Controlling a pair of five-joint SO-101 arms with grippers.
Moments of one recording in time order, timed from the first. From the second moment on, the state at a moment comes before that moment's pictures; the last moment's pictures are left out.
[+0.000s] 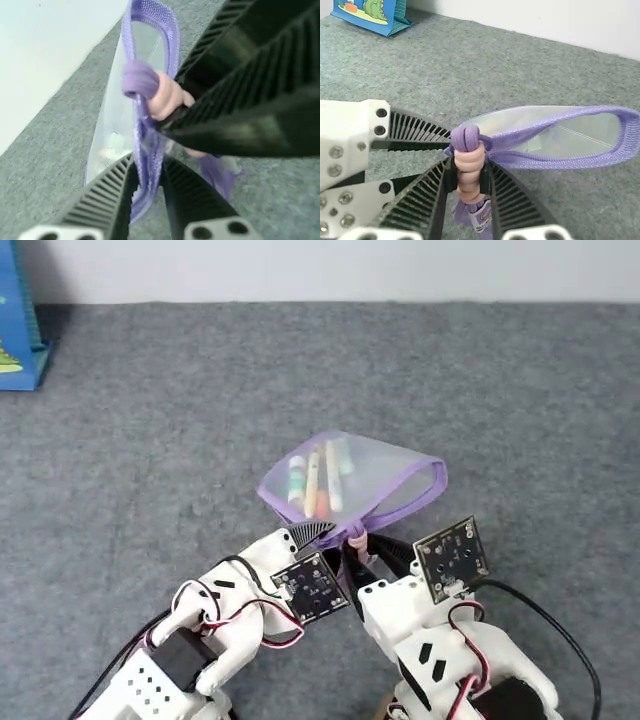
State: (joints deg) left arm 38.4 -77.7 79.1 39.7 -20.7; right arm -31.3 -96.1 58.5 72.8 -5.1
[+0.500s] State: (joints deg) left arm 33.8 -77.7 72.8 51.6 -20.7; right arm -18.7 -83.7 57.6 65.8 -1.4
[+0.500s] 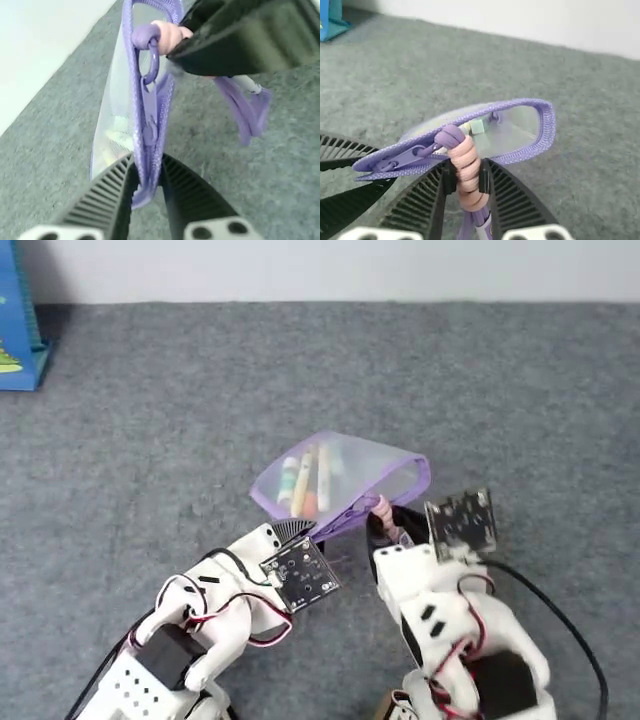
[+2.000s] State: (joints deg) left arm 31.6 -96.7 74.9 63.7 -20.9; right arm 7.1 -50.4 51.6 43.4 -1.0
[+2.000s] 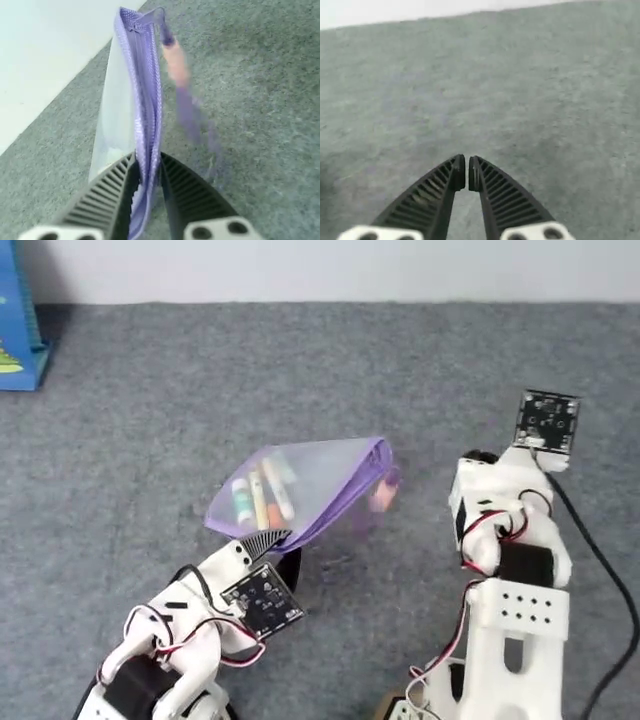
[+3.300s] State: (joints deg) left arm 22.2 -96.8 68.7 64.6 16.8; right arm 2.7 -51.5 53.0 45.5 1.4
